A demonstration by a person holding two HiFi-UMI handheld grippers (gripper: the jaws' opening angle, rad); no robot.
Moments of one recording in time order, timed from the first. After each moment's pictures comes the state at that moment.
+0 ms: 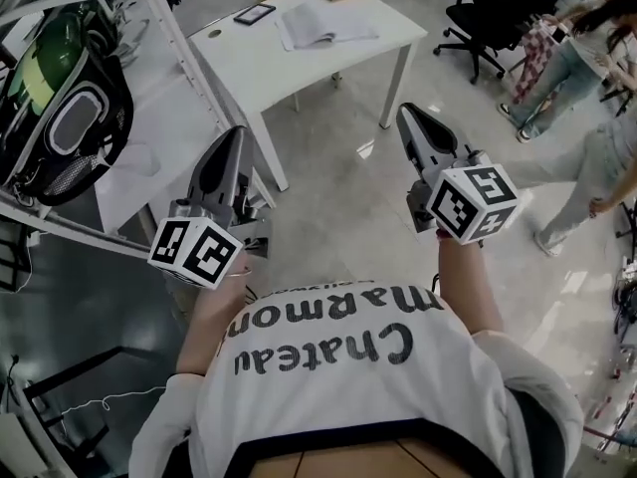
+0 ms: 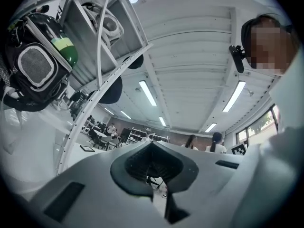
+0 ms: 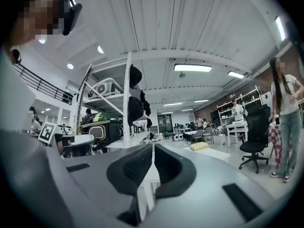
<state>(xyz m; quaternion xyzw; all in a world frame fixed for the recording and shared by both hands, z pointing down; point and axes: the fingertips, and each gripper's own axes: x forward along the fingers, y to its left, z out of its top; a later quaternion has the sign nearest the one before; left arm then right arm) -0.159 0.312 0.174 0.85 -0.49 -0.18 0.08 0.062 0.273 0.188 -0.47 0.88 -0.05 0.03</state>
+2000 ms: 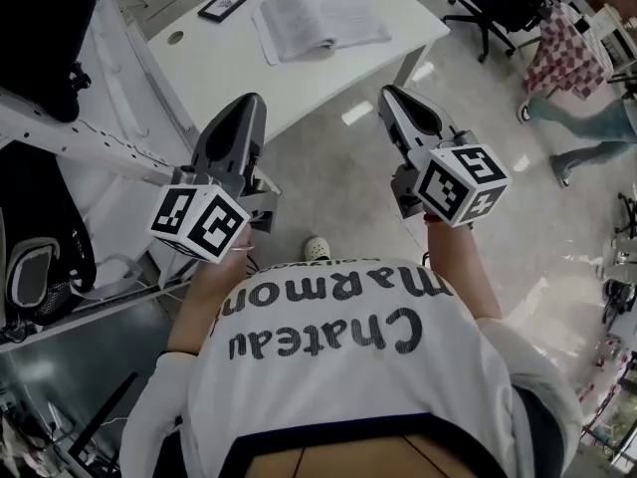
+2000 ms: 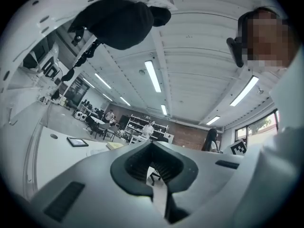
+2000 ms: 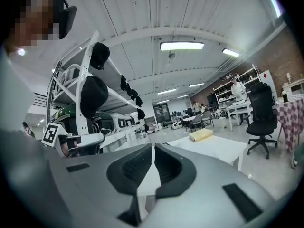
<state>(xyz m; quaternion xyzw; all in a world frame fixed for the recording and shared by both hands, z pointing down) -0.145 0.001 0.223 0.87 -0.46 -0.13 0.14 0.027 -0.015 0.253 -0.46 0.87 -0.14 0.00</state>
